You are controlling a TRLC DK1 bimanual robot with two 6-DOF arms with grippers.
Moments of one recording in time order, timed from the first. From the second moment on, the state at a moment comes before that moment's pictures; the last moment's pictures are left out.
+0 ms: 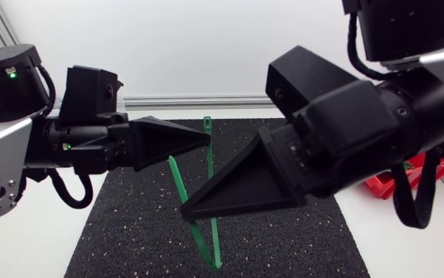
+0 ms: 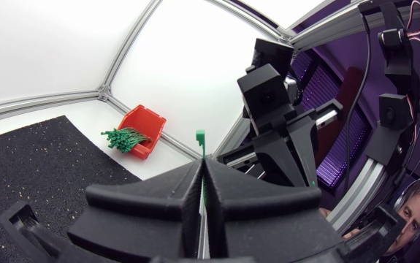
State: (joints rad) left arm -0.46 1.16 0.69 0.39 1.06 -0.48; right arm 0.78 1.15 1.07 -0.48 -0.98 0.68
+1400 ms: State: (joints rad) left arm -0.72 0.87 0.62 0.35 0.62 -0.55; right arm 0.68 1.17 1.26 -0.69 -1.14 1.01
